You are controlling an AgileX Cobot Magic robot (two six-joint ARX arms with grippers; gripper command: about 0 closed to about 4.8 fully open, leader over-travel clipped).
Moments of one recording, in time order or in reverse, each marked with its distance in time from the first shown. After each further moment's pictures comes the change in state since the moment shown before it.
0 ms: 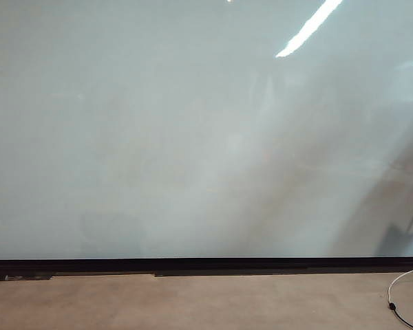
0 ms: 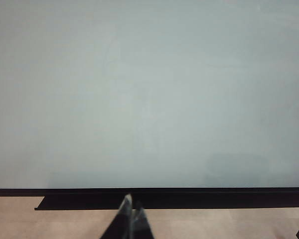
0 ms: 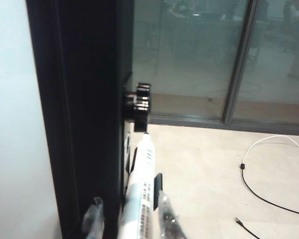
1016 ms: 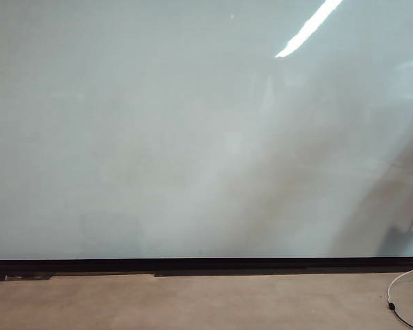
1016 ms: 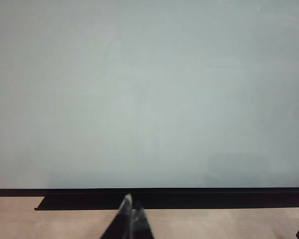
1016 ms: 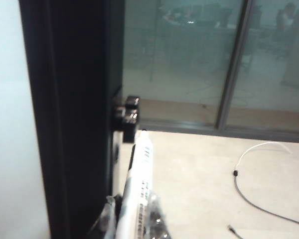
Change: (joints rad) left arm 0.000 0.000 0.000 0.000 0.000 0.000; right arm -0.010 0.000 0.000 0.038 0.017 0.000
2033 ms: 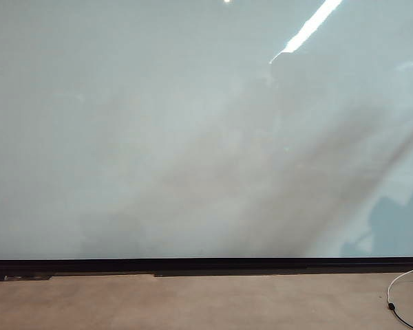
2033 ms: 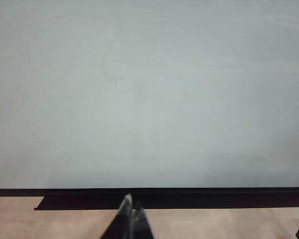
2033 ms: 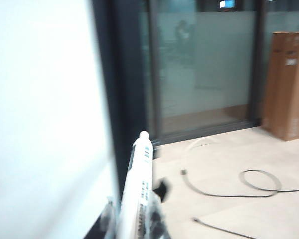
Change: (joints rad) left arm 0.000 0.000 0.000 0.000 0.000 0.000; right arm 0.387 -0.607 -0.409 -0.118 0.726 0.076
